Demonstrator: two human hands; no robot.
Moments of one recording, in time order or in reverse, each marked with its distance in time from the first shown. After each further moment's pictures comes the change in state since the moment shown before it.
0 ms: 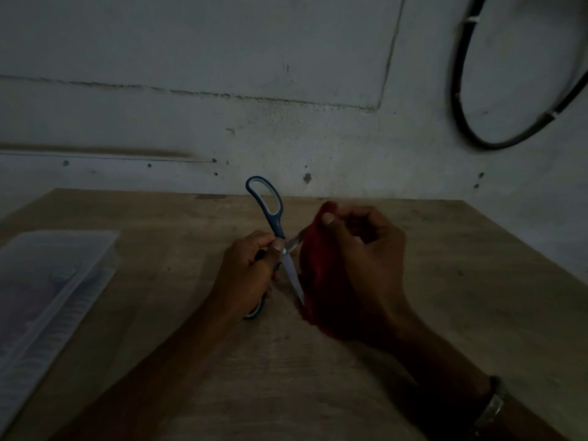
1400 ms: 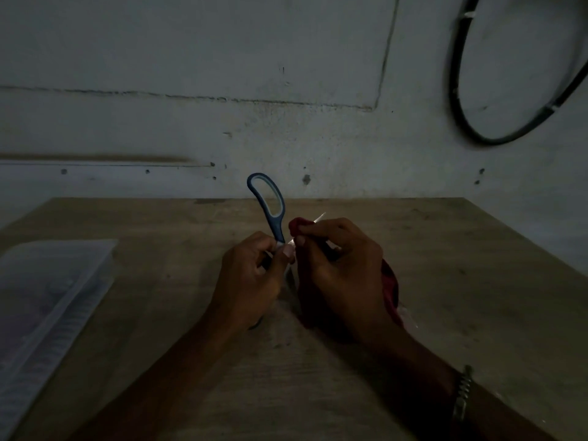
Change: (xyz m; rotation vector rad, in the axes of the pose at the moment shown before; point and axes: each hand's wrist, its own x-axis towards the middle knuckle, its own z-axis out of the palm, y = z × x) left_hand -0.001 0.000 0.004 0.174 0.082 0.195; right_hand -0.013 0.005 0.014 -0.262 -0.117 -0.254
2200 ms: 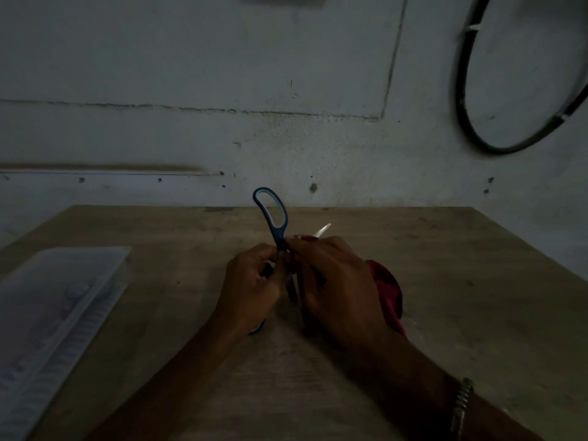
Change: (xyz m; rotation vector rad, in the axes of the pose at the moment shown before) left_hand 0.000 0.007 -0.004 -0.075 -0.023 -0.139; right_hand -0.006 -0.011 0.000 -0.308 -0.128 -0.337
